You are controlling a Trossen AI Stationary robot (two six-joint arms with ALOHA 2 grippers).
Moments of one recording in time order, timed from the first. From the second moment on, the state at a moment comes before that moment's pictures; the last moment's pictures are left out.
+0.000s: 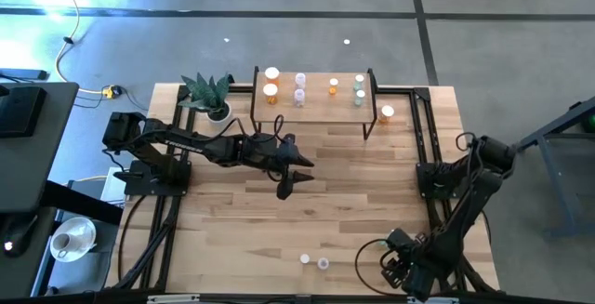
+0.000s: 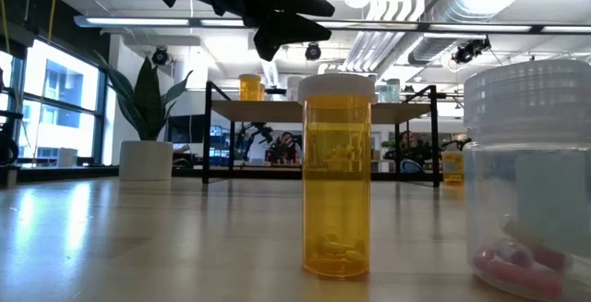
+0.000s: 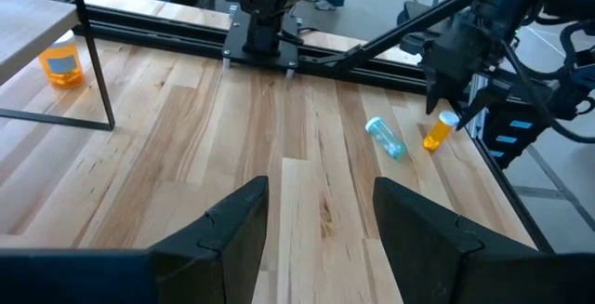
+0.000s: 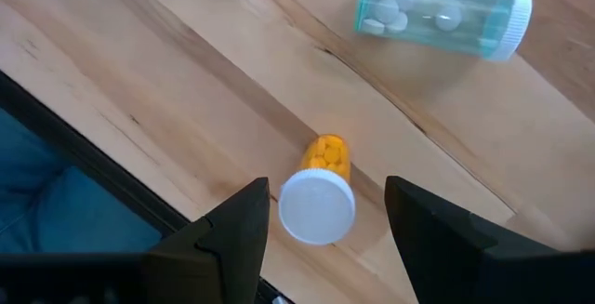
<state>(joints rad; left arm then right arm) 0.08 1.56 0.94 0.24 0.06 -0.18 1.06 1.66 1.09 -0.82 0.11 1.93</state>
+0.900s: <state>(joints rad) 0.16 1.47 0.94 0.09 0.09 -0.20 1.01 1.66 1.09 -0.78 0.10 1.88</state>
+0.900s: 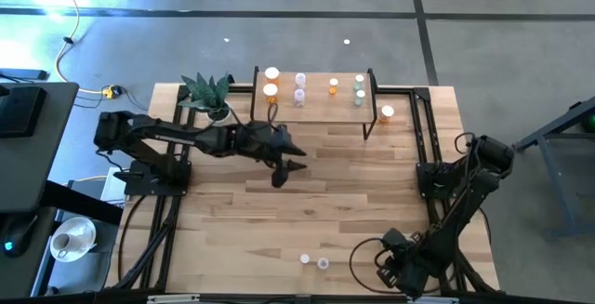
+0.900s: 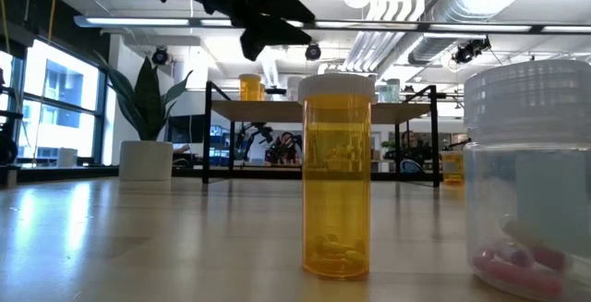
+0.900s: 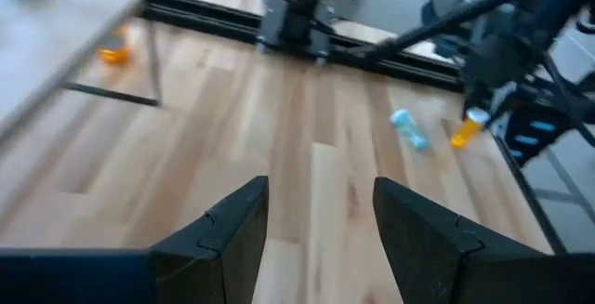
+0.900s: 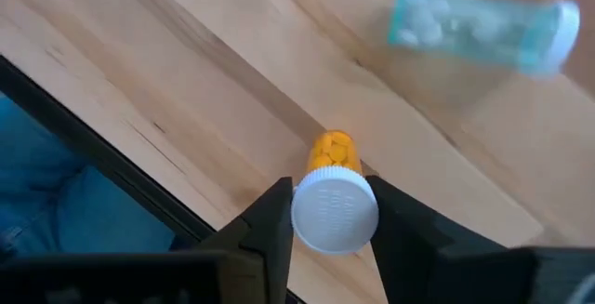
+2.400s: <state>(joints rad) 0.34 1.23 0.52 0.30 0.27 -0.13 -0.13 1.37 1.49 -0.98 0.10 0.58</state>
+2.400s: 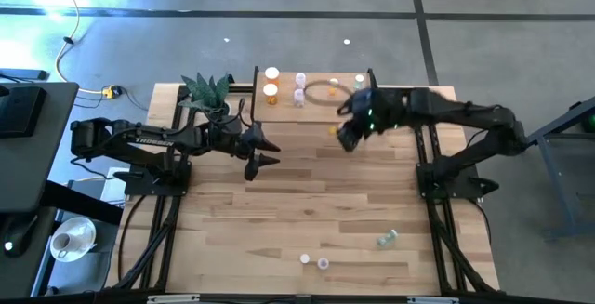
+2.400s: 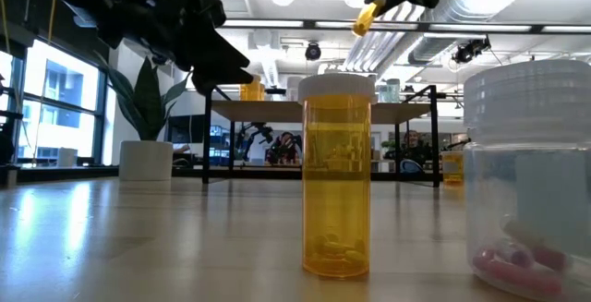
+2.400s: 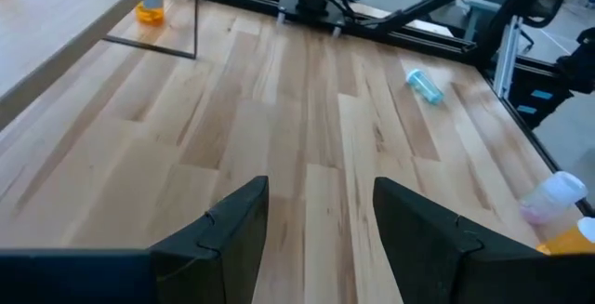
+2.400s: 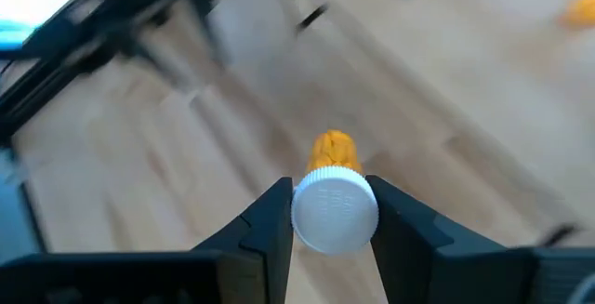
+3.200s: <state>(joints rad) 0.34 1.23 0.52 0.30 0.26 -0.13 -0.47 1.45 1.87 -1.10 0.10 0.38</state>
